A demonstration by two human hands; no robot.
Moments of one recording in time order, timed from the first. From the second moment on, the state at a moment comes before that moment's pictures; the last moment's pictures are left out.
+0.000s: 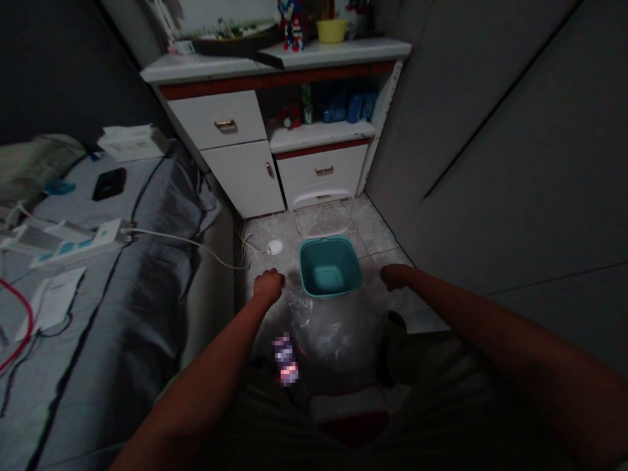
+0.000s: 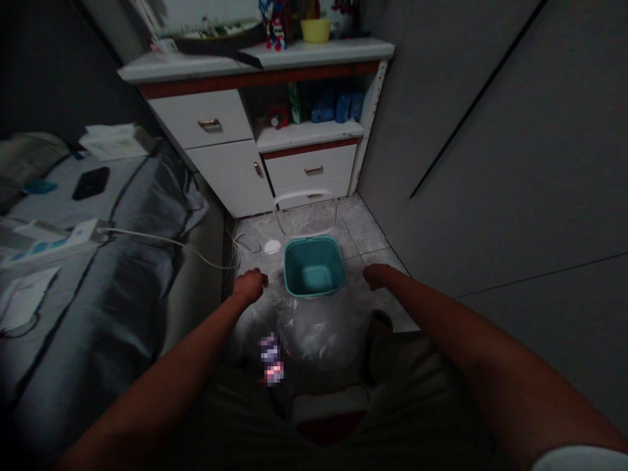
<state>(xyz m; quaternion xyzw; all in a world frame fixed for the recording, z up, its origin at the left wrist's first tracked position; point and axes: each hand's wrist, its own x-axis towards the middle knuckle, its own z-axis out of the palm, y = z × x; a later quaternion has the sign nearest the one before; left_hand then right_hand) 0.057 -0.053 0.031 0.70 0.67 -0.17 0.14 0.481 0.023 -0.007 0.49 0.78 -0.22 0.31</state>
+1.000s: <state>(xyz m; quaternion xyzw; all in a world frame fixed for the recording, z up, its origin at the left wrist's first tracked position) 0.080 -0.062 0.064 0.68 0.63 0.16 0.33 0.443 -0.043 0.070 0.50 0.69 -0.51 0.10</state>
